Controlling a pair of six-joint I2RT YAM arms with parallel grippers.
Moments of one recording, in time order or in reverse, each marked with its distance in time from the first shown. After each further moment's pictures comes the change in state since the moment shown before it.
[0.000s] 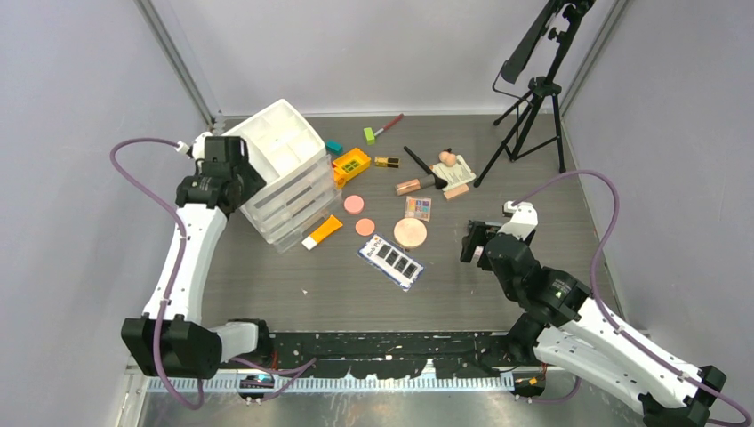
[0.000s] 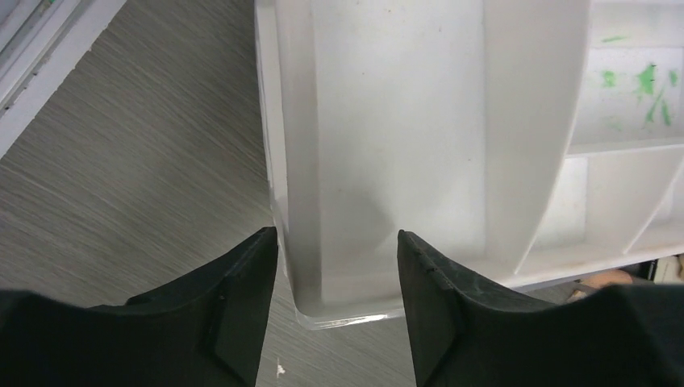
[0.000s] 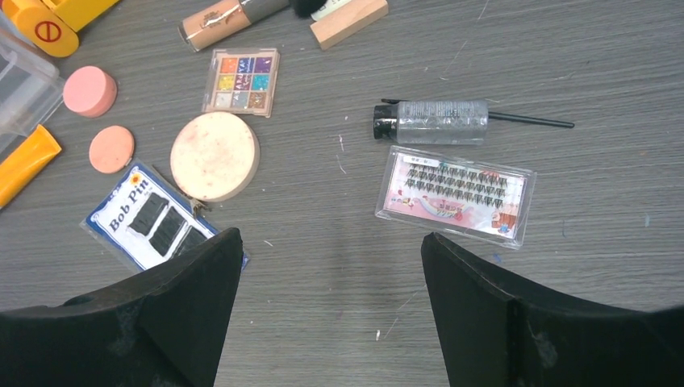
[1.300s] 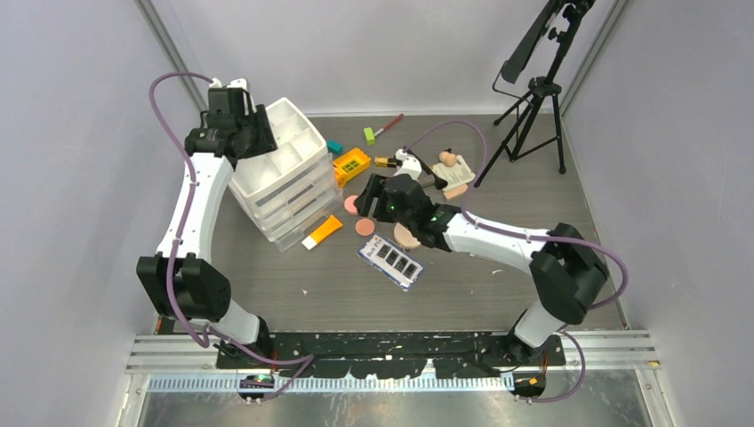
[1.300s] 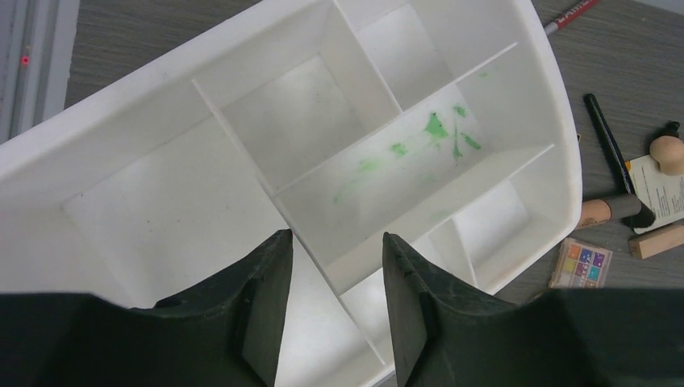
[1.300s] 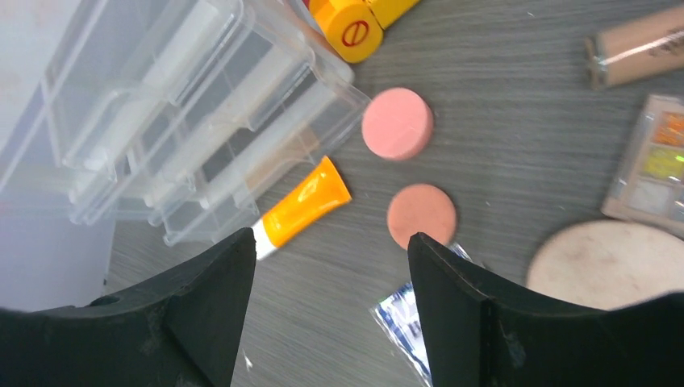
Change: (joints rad) left arm 0.000 0.325 0.373 0.090 0.301 0.417; right arm 0.038 0.988 0.412 0.692 -0.409 0.163
